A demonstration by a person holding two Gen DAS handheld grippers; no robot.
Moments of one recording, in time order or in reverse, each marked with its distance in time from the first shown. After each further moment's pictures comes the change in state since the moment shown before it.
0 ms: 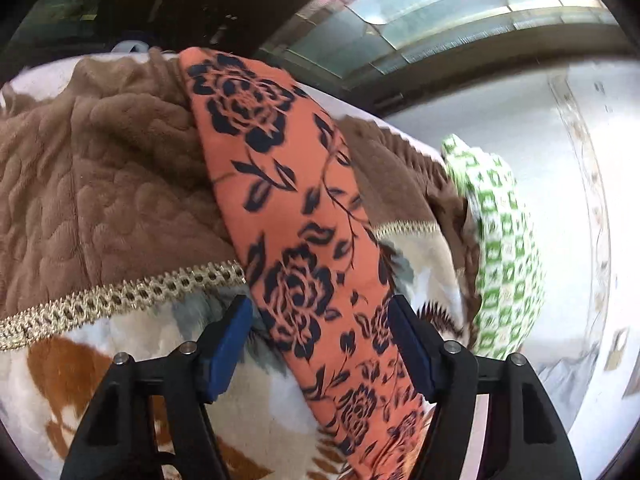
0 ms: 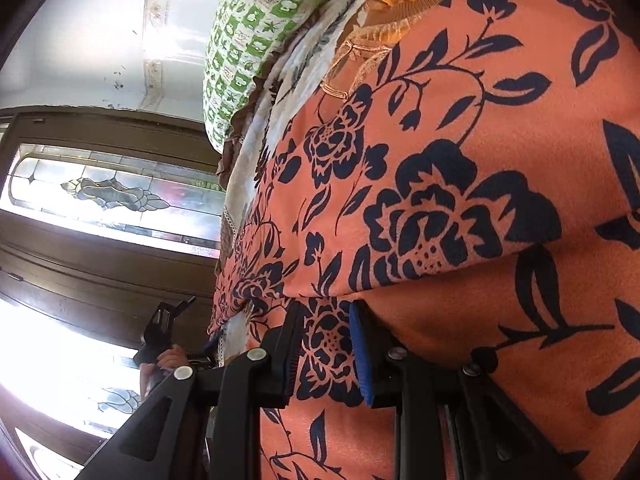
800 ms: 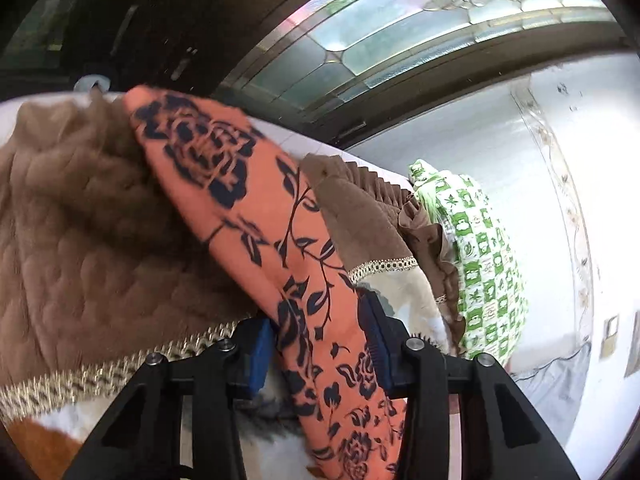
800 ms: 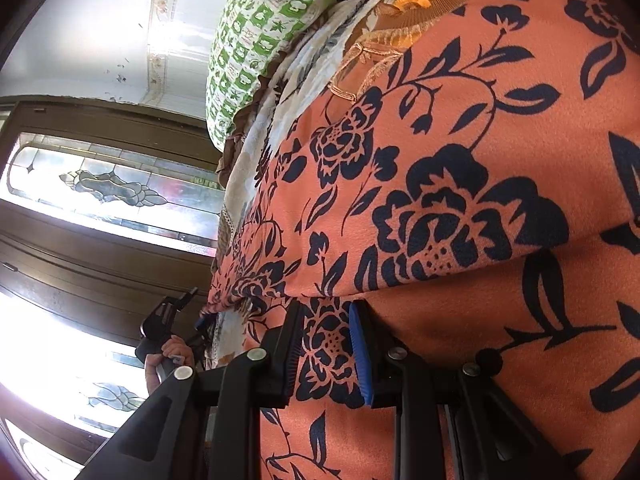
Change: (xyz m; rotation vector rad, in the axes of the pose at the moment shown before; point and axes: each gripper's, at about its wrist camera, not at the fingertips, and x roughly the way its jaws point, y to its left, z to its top) left arm 0.016 -0.001 0.019 0.080 -0.142 -0.118; right arm 0.003 0.008 0.001 -0.034 -0.008 -0.018
